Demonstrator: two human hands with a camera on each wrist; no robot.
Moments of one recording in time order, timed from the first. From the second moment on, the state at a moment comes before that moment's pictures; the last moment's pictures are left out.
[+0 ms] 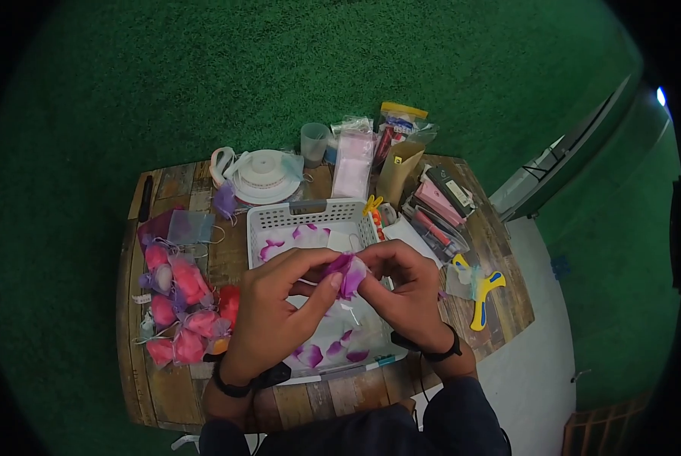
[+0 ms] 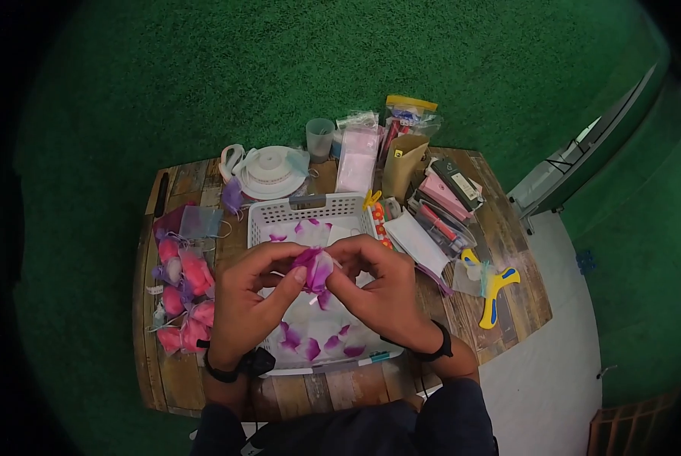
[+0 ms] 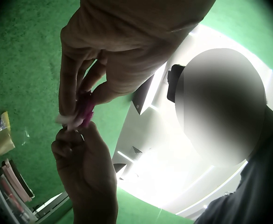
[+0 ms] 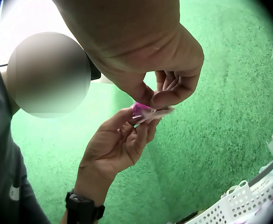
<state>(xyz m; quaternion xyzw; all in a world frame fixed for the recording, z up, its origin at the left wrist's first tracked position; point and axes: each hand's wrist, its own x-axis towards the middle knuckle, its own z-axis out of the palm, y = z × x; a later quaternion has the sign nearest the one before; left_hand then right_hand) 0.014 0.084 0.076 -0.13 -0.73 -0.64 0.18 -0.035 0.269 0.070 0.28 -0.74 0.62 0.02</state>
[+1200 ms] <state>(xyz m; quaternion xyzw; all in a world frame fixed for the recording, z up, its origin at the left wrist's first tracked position) 0.023 0.082 0.078 -0.10 -0.67 -0.72 0.15 -0.033 0.280 0.091 0.23 -0.63 0.72 -0.16</state>
